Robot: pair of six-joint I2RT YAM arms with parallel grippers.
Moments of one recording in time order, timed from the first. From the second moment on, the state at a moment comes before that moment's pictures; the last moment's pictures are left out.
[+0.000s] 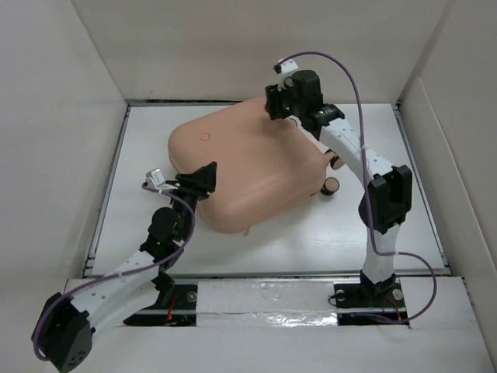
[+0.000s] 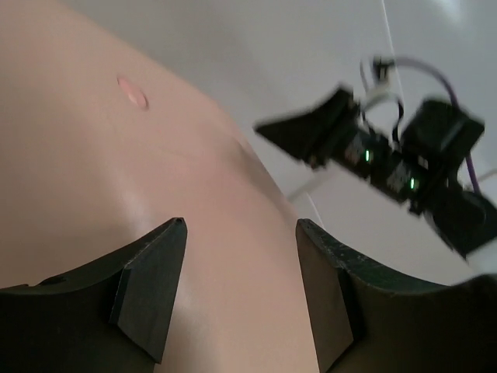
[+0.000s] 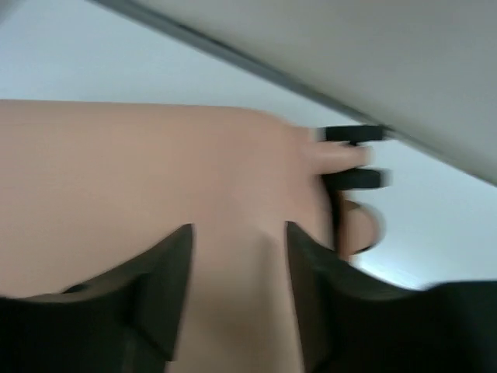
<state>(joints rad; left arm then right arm) -0.63 0.81 0.29 0.72 -0.46 -0.84 0.45 1.97 1.88 -0.29 -0.04 -0.02</state>
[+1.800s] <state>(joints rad) -0.68 0.67 0.26 0.00 -0.41 -0.92 0.67 1.05 0.29 0.51 -0.02 0.18</state>
